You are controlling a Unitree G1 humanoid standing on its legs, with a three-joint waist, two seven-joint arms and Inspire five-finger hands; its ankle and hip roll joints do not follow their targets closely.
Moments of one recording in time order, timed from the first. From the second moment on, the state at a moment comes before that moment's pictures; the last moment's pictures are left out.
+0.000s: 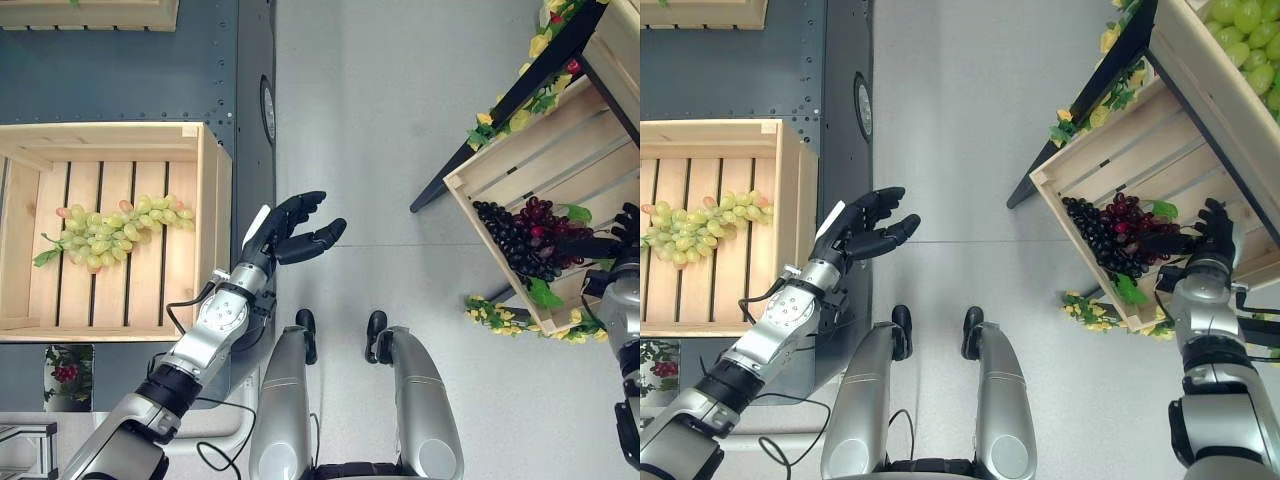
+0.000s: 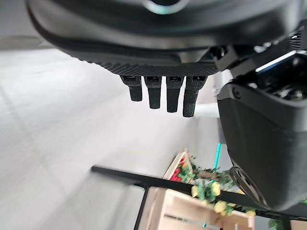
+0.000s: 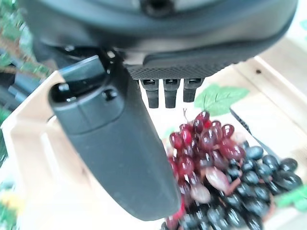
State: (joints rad) left arm -0.43 0.62 -0.44 0.26 -0.42 -0.24 0.12; right arm -0.52 -0.81 0.09 0.84 0.46 -0.02 -0.29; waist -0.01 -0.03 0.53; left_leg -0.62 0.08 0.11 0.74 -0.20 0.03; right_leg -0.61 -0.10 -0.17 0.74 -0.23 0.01
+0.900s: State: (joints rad) left arm -0.54 0.77 -0.18 0.47 -0.16 -0.38 0.58; right arm -0.44 -0.73 0.21 0.73 0.28 -0.05 -0.21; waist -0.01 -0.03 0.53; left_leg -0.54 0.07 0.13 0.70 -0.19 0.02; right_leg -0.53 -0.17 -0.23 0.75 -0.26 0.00
